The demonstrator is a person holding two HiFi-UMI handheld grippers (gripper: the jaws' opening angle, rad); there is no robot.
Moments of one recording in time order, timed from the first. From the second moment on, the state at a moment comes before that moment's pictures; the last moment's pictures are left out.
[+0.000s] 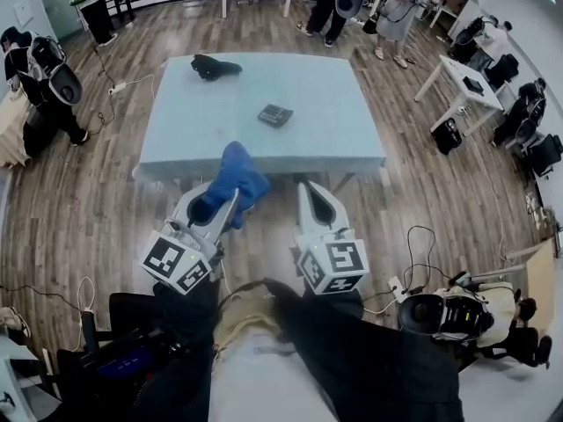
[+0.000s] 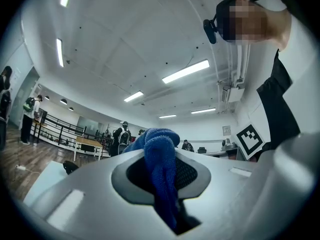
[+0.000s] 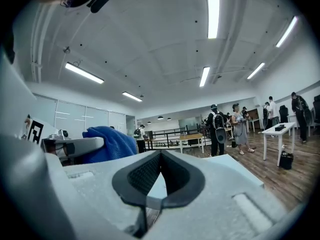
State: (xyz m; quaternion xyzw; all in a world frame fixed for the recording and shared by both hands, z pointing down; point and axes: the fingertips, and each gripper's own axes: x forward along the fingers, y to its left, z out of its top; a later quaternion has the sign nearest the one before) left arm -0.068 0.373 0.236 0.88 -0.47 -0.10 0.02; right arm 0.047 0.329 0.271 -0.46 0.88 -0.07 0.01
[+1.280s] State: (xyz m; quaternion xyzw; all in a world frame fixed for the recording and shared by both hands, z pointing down) left arm -0.009 0.385 0.278 0.87 -0.49 -0.08 0.07; right arm 0.111 0.357 0.322 -0.44 0.89 -0.12 -0.02
